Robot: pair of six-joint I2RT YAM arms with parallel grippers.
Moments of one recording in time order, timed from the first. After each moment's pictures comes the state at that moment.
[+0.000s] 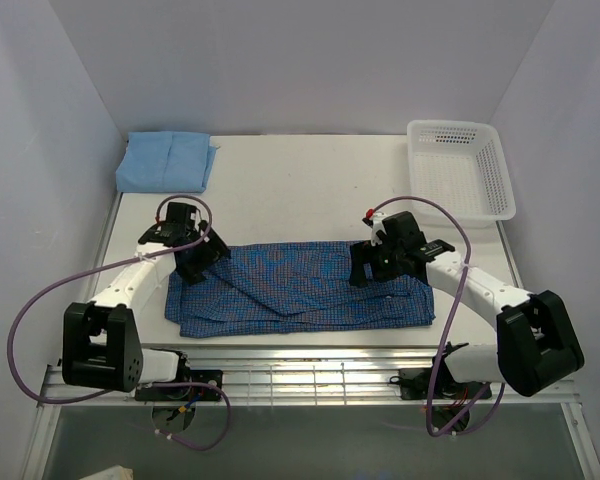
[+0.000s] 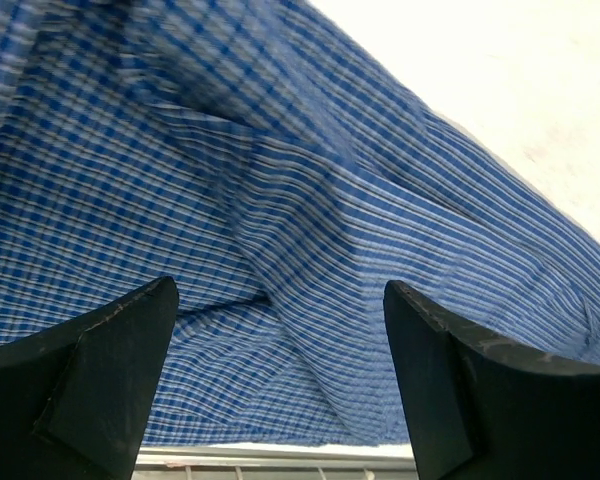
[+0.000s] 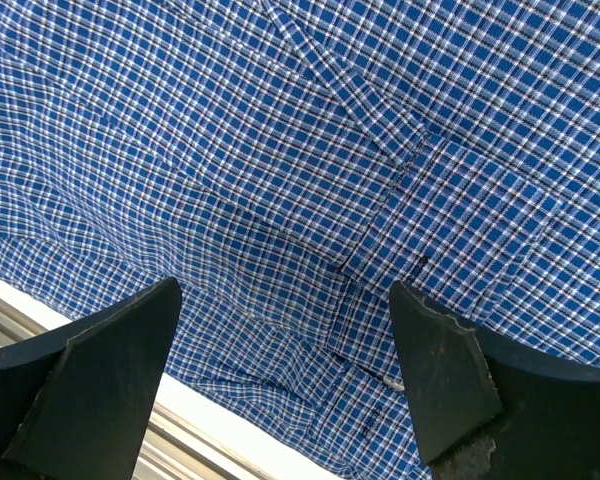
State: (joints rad) left arm -0.14 1.32 0.84 -0.61 0.05 -0.79; right arm 0.48 1.30 0.74 -0.39 -0.25 0.15
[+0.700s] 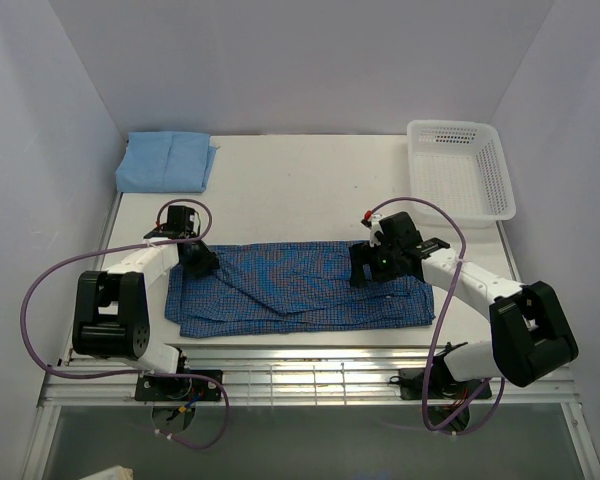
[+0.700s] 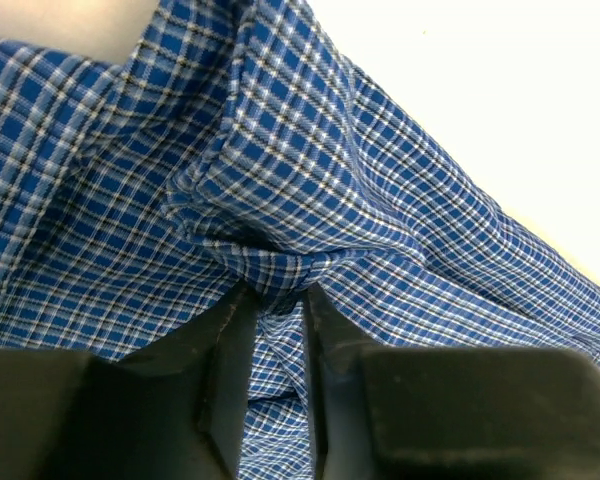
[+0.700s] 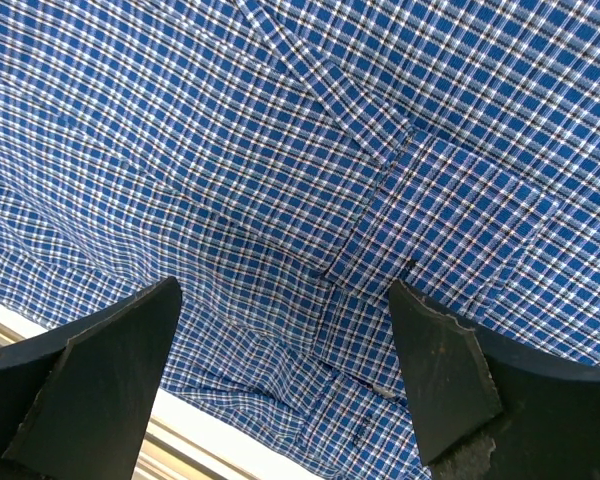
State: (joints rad) left arm -0.06 1.50 0.79 -0.44 0.03 -0.76; right arm 0.48 1.36 0.75 -0.39 -0.22 0.15
